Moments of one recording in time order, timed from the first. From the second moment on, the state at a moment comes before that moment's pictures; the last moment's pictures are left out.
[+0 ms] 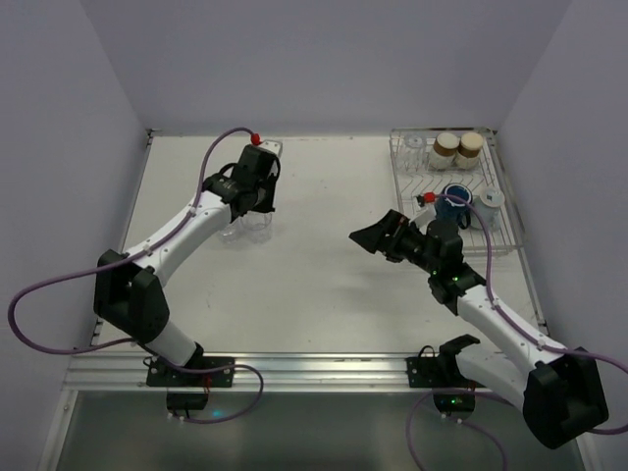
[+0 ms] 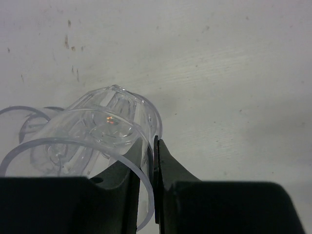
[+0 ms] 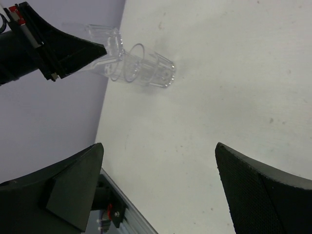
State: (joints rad) left arm -0.51 1.55 1.36 -0.60 -0.21 -0.22; right arm 0.39 0.97 0.49 0.23 -0.37 0.88
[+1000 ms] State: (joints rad) left arm -0.50 1.74 1.44 -0.78 -0.18 -0.19; right arm 0.39 1.00 0.50 0.15 -0.30 0.80
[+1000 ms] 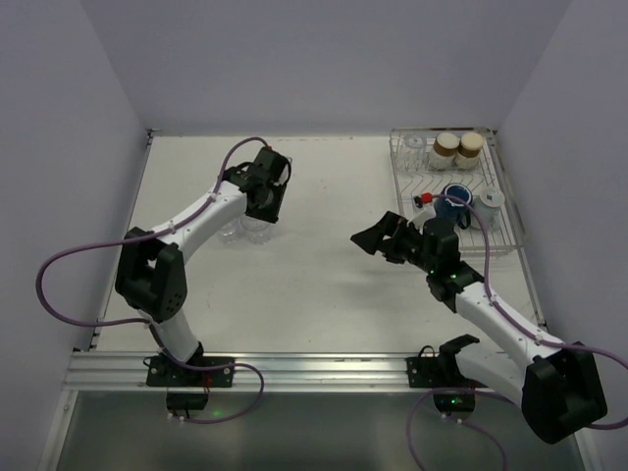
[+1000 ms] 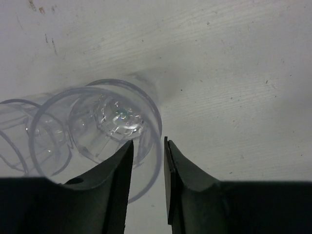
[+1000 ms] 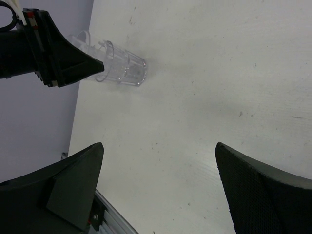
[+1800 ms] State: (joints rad) left arm -0.57 1.28 1.38 -0.53 0.01 -0.19; right arm 0.28 1.07 0.92 -0.25 0.22 0.50
